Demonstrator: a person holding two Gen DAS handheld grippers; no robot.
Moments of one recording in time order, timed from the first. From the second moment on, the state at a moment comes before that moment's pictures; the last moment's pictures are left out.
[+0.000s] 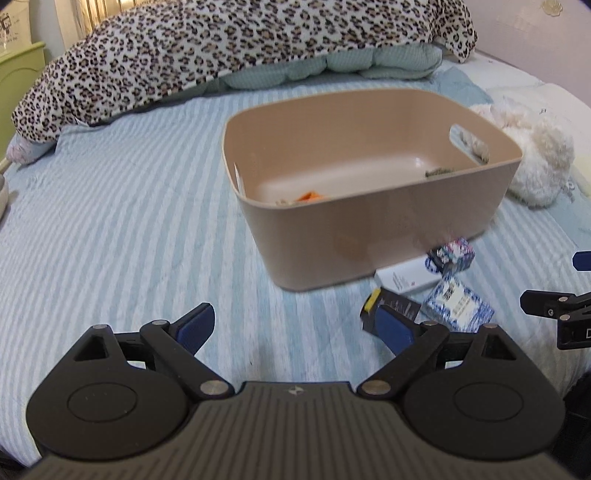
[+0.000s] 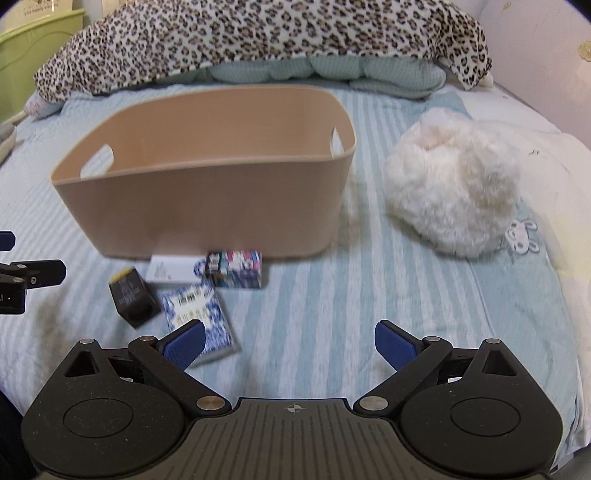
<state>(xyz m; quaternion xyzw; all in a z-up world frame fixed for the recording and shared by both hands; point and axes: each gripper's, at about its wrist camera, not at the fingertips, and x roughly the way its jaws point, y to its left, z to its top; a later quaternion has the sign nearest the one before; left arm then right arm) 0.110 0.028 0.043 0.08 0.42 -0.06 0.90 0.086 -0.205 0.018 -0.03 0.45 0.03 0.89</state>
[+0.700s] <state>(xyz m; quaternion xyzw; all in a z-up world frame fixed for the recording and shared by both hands) 0.118 0.007 0.015 0.08 0.45 -0.12 0.88 0.088 -0.190 -0.011 -0.05 0.49 0.07 0.87</state>
